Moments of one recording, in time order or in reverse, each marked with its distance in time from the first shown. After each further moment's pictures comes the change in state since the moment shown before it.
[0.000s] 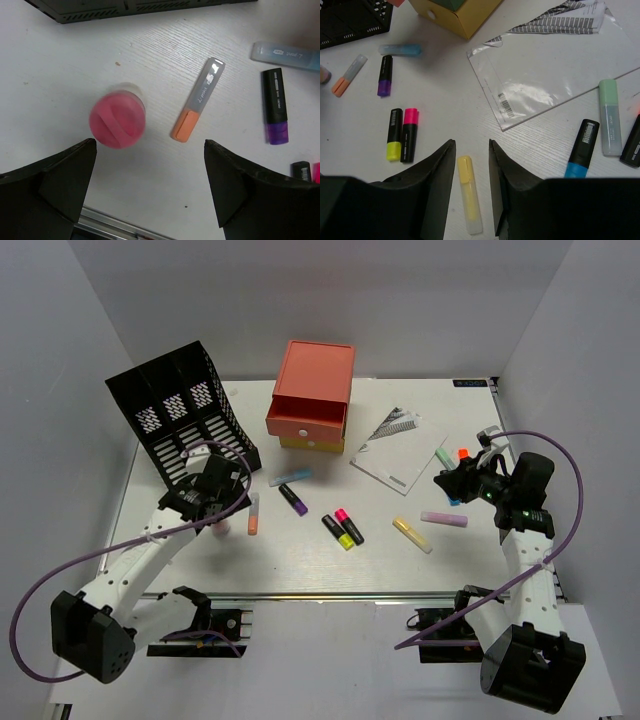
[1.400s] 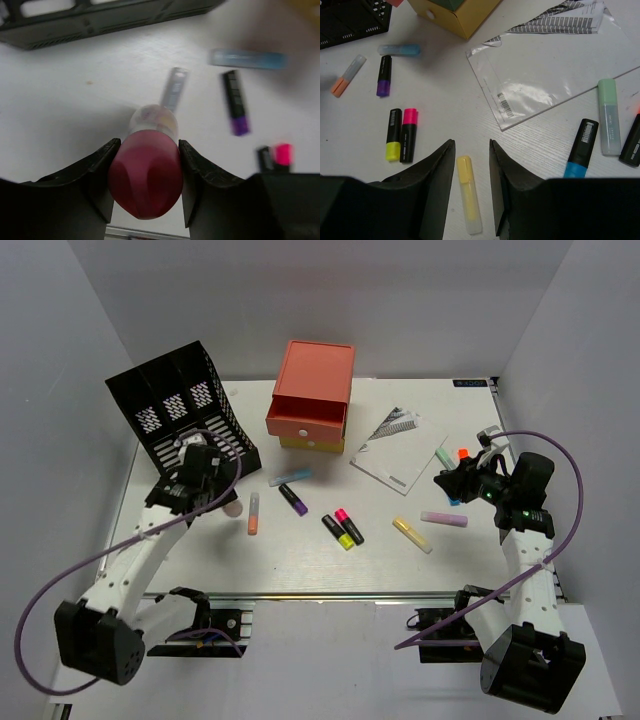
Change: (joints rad) left arm 0.159 0.010 0.011 0.093 0.190 0.168; right arm 0.000 0.000 0.000 0.000 0.003 0.000
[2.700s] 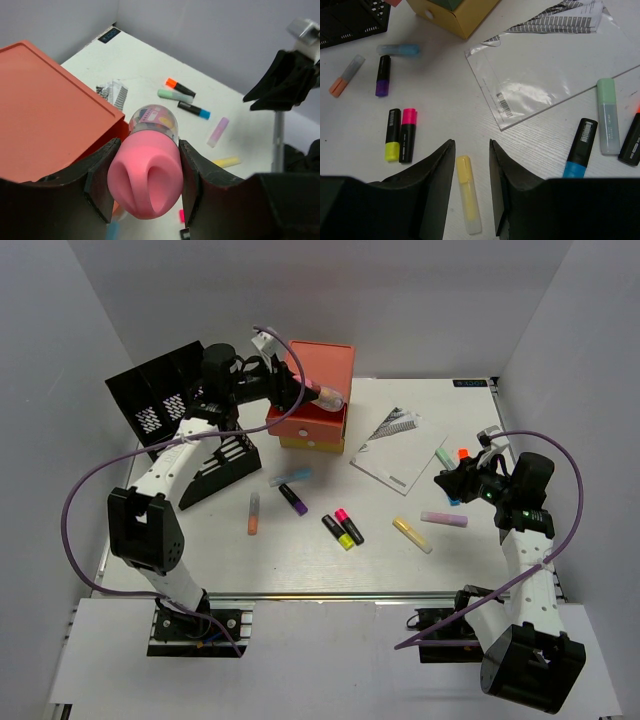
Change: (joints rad) left arm 0.003 0.609 0.622 0.845 1.162 0.410; right arm 0.000 0.000 0.000 0.000 0.005 0.000
